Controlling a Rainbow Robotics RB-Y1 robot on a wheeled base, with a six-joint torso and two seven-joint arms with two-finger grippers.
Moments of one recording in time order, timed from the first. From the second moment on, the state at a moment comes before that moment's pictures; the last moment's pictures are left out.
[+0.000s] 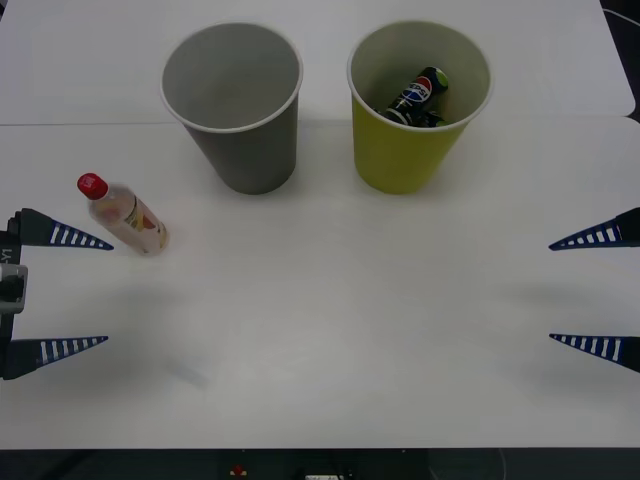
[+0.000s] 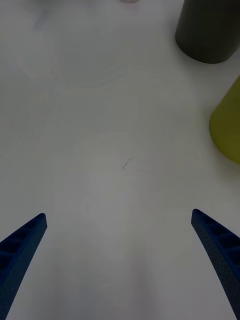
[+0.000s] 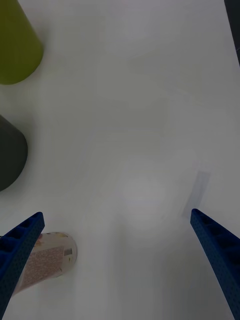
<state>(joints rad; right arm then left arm) 0.26 -1.13 -0.26 -2.01 1.31 -1.13 -0.09 0.26 1.13 0.26 -2.01 -1.31 -1.13 -0.09</state>
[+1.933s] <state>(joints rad) 0.26 -1.13 -0.26 -2.01 1.31 -1.13 -0.09 0.78 1.04 0.31 -2.09 -0.72 -0.45 0.07</state>
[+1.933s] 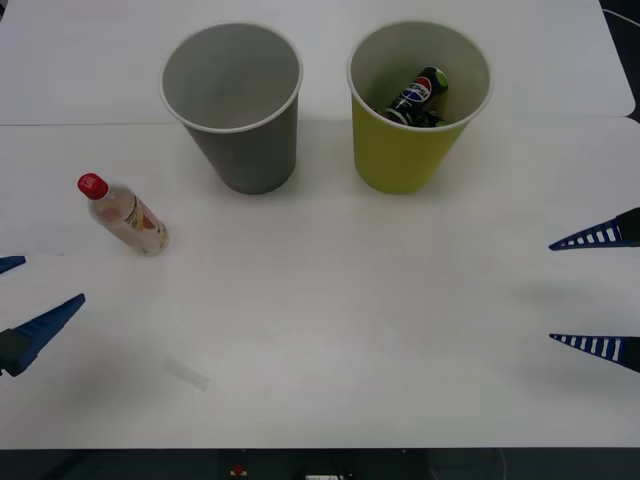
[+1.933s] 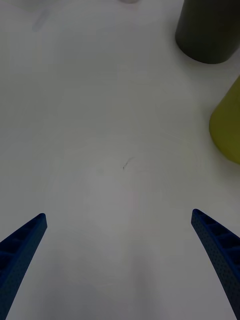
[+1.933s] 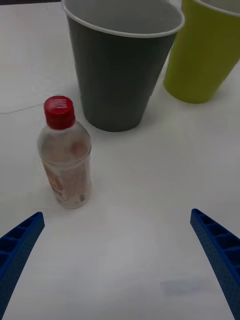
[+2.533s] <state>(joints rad) 0.26 -1.13 -0.26 -2.01 1.31 -1.13 -0.09 0.64 1.03 0.10 -1.76 -0.14 -0.55 -0.48</state>
